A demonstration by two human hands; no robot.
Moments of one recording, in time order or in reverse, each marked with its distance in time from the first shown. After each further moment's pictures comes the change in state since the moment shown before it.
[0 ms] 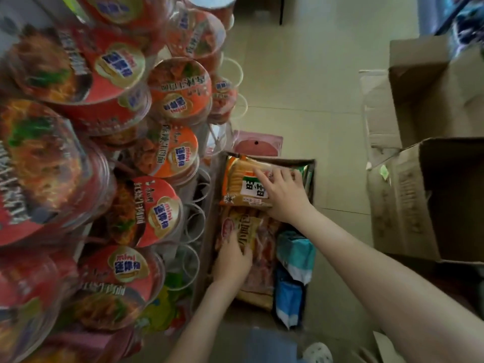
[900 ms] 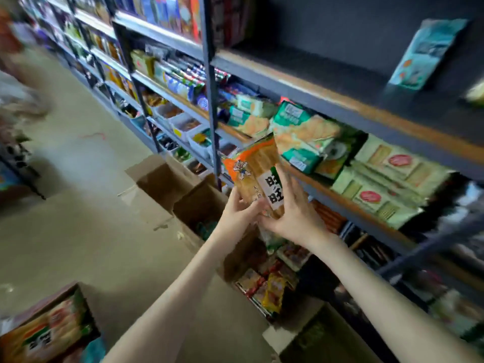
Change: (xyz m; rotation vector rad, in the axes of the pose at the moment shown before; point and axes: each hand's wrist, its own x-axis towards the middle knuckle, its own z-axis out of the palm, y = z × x) left_hand -0.405 0.342 0.210 -0.404 -0.943 0.934; right_hand -0.590 0.208 -0.200 0.500 0.694 0.984
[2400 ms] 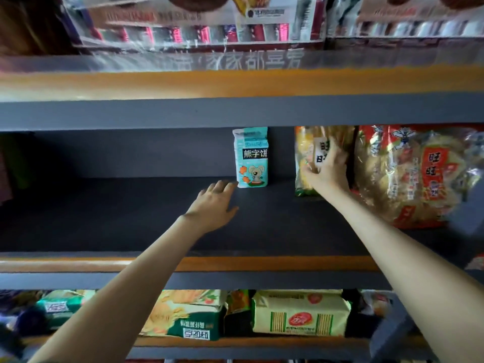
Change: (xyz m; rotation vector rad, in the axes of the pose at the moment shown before) left_hand 0.420 0.130 0.270 1.413 -0.628 0.972; right_hand 0.175 0.296 -0.320 -0.306 0.996 0.740
